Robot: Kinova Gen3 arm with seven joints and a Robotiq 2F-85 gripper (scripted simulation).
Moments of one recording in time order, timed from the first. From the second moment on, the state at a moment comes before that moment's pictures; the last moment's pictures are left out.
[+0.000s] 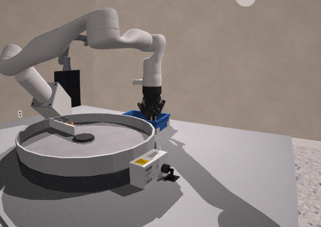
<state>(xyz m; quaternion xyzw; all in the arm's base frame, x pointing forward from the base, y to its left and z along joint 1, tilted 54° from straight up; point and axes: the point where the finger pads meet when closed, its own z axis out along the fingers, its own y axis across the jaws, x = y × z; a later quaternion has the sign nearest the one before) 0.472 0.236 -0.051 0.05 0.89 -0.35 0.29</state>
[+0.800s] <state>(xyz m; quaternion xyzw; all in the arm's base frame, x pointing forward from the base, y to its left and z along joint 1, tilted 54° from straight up) 0.468 0.242 -0.046 0.05 0.89 -0.35 0.29</state>
